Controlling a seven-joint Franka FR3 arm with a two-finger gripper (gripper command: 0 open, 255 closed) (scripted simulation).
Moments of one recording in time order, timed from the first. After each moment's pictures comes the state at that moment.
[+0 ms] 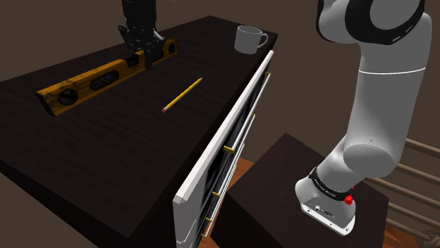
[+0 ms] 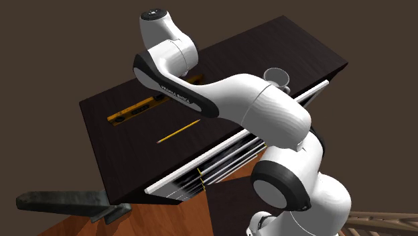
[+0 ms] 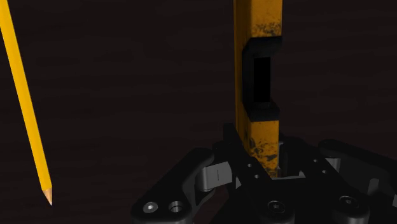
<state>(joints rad) -0.02 0.45 0.66 -1.27 -0.21 1.67 1.82</state>
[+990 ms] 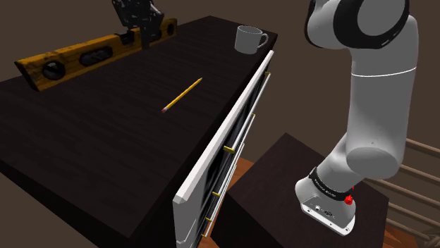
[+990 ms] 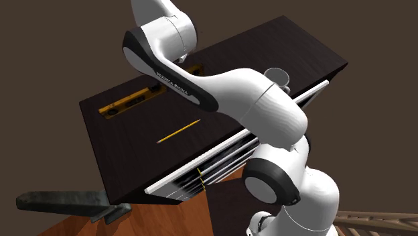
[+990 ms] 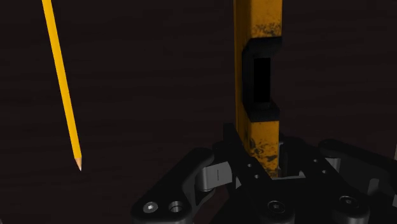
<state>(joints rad) 0.06 0.53 0.65 -1.00 -0.25 1.48 1.83</state>
